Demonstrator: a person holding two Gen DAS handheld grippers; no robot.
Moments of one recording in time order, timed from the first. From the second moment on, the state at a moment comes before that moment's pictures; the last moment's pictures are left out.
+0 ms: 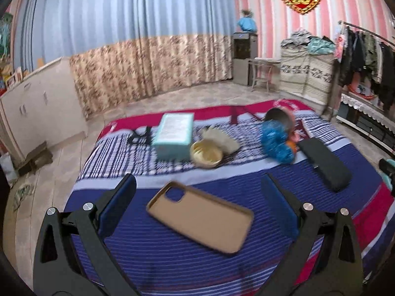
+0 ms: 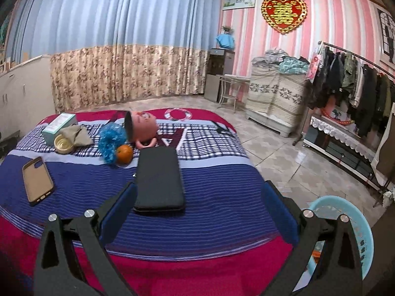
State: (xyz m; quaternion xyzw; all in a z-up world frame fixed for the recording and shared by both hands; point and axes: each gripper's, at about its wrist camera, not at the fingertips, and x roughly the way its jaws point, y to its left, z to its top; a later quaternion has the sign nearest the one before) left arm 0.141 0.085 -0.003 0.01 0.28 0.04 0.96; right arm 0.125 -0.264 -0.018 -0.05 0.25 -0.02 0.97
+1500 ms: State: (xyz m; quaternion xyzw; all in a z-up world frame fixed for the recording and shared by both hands) left arm 0.293 0.071 -0.038 0.01 0.37 -0.01 0.93; right arm 0.215 -0.210 -0.014 -0.03 0.31 0.09 0.95
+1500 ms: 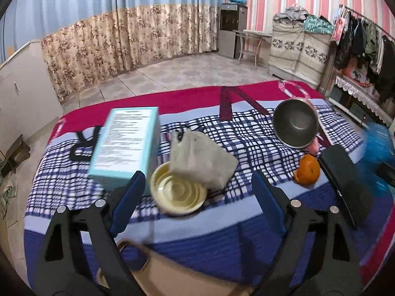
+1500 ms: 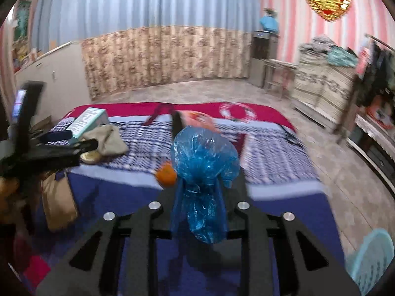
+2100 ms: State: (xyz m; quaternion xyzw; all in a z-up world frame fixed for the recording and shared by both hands) left arm 0.291 0.027 -0.013 0.01 0.36 -0.03 0.93; right arm 0.164 -0.338 -0.012 0.04 0.28 -0.02 0.96
